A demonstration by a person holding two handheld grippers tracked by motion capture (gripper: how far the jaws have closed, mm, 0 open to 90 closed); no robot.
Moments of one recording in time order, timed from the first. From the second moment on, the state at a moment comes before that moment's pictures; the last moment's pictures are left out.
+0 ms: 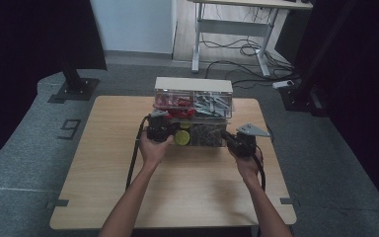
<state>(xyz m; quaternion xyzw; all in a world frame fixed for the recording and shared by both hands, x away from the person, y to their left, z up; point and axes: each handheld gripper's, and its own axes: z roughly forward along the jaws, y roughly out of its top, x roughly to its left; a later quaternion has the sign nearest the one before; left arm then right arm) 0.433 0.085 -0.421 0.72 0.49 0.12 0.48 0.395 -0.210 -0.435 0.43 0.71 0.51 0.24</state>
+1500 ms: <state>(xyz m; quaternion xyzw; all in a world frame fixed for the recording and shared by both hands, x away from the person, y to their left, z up) 0.433 0.083 -0.420 0.72 0.49 0.13 0.48 0.387 -0.260 -0.428 0.46 0.68 0.50 0.27</state>
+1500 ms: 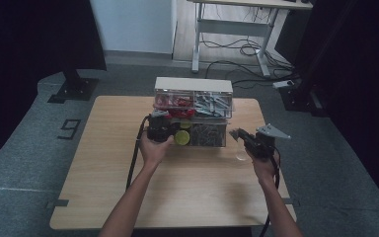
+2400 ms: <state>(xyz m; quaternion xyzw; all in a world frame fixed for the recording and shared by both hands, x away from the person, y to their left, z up) 0.432 0.083 -0.420 0.72 0.49 0.13 0.48 0.383 -0.286 -0.427 0.47 0.67 0.50 0.28</state>
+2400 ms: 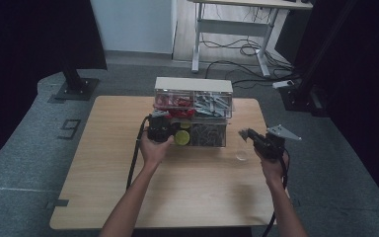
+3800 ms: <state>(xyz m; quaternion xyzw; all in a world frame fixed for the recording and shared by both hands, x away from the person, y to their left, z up) 0.432 0.082 -0.423 0.72 0.49 0.13 0.47 0.371 -0.307 -0.456 0.48 0.67 0.50 0.26</state>
